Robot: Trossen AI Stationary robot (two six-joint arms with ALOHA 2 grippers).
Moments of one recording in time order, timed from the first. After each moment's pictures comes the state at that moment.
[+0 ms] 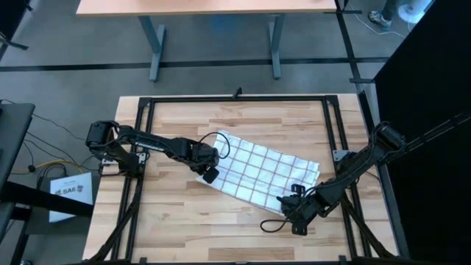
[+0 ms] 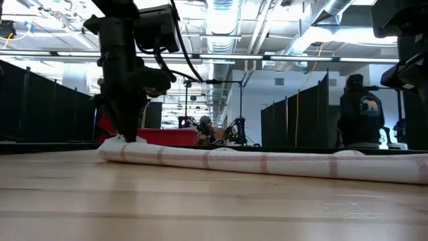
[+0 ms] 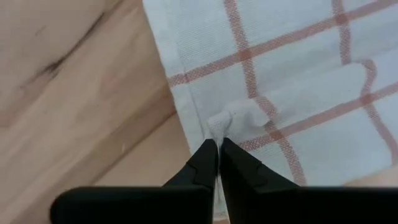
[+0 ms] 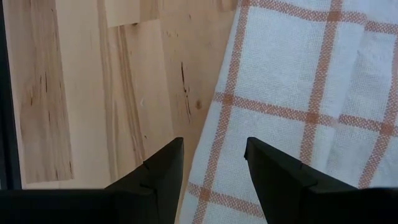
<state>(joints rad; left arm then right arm) -0.02 1.60 0.95 -0.69 -0.08 -0.86 0.69 1.56 0.88 -0.51 0.16 0.80</state>
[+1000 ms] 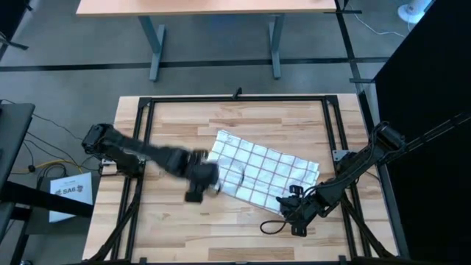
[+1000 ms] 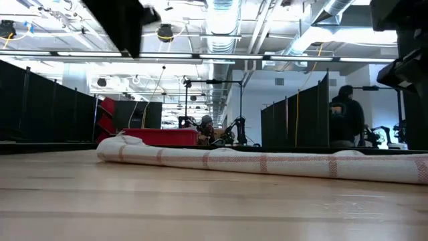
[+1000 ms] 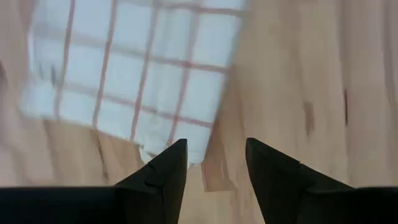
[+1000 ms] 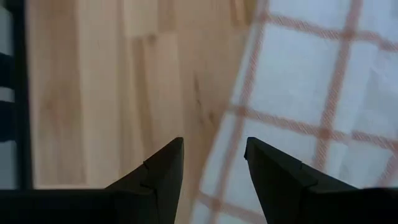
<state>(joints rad) -0.39 1.60 1.41 -1.14 -0.26 -0.12 0.69 1.56 0.88 -0.44 0.16 0.76</state>
